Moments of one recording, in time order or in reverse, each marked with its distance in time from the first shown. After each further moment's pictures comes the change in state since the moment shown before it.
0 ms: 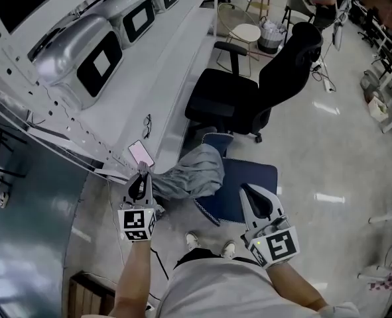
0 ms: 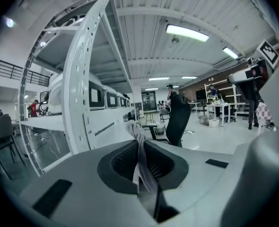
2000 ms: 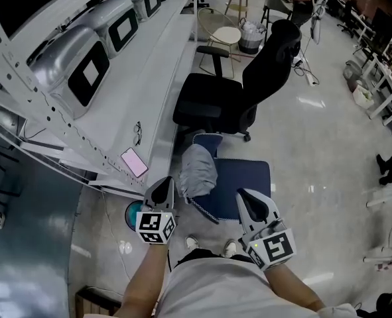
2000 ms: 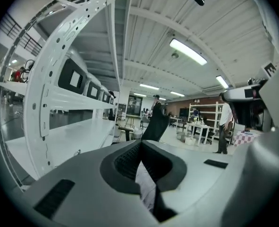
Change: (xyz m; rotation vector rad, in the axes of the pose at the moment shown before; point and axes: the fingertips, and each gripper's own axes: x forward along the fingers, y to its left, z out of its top) left arm 0.009 -0.084 0.001 -0.203 -0.052 -0.262; right arm -0.027 0.023 -0.006 0.011 0.001 -0.082
